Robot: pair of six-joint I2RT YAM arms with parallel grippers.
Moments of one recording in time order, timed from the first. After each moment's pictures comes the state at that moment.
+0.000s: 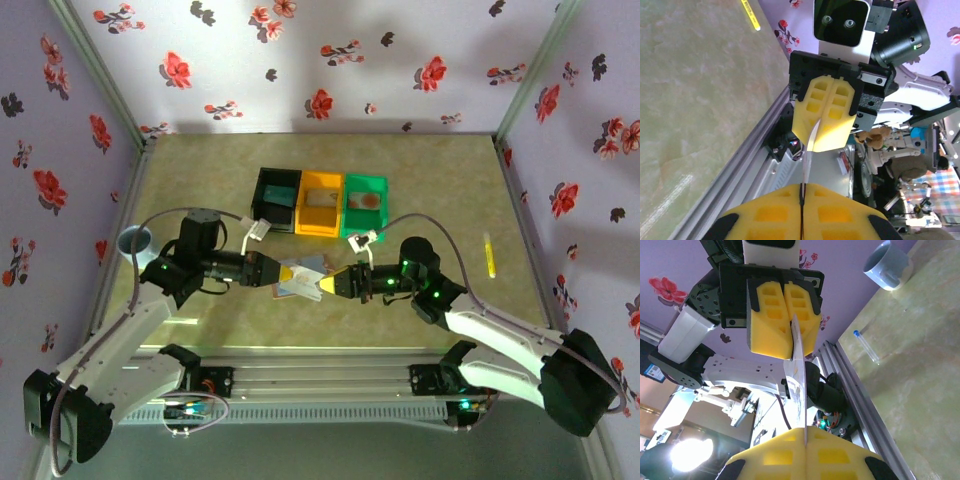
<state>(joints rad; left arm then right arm) -0.48 0.95 0.76 -0.39 1.07 -0.56 0.73 1.02 0.46 0.44 -0.89 0.85</state>
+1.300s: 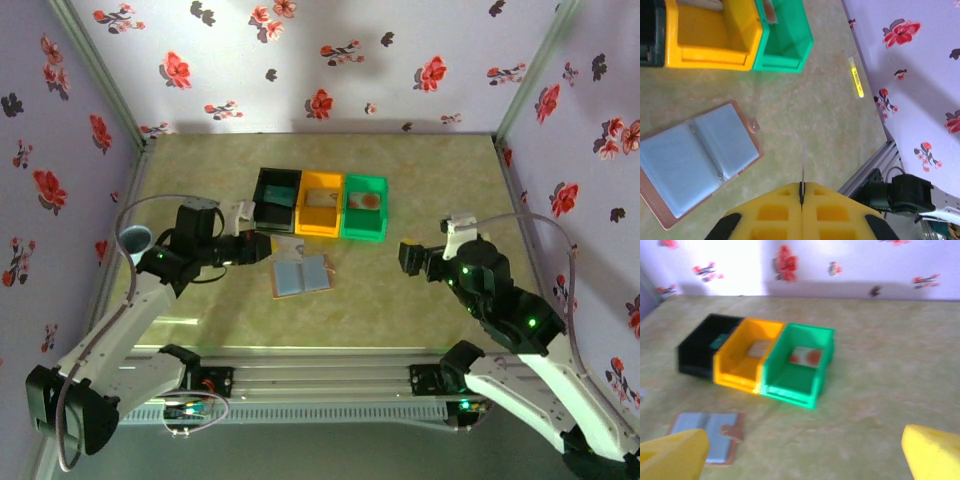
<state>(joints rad) -0.43 1.01 0.86 -0.49 0.59 -0.53 0.70 0.56 0.90 -0.77 0.39 0.30</state>
